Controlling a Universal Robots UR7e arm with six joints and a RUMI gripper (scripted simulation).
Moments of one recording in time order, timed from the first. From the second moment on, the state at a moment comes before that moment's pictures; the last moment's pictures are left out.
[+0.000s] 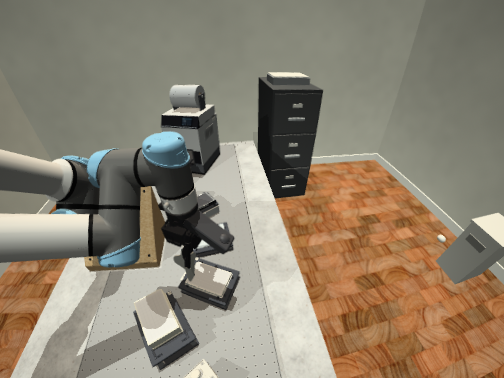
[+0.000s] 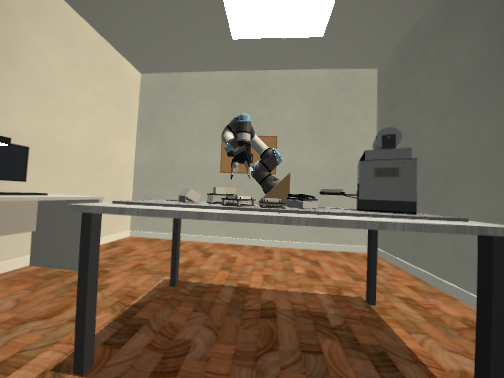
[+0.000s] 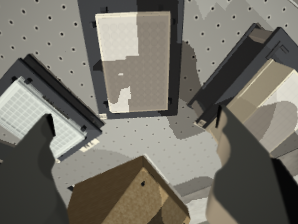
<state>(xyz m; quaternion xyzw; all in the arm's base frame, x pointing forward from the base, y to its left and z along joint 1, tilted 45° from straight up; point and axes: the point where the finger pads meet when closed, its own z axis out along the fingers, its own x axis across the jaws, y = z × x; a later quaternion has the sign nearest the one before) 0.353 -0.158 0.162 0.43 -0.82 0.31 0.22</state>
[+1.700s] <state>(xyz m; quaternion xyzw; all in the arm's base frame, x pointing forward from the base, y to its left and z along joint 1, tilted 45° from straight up) 0.368 -0.034 0.041 0.60 -0.70 0.26 0.28</state>
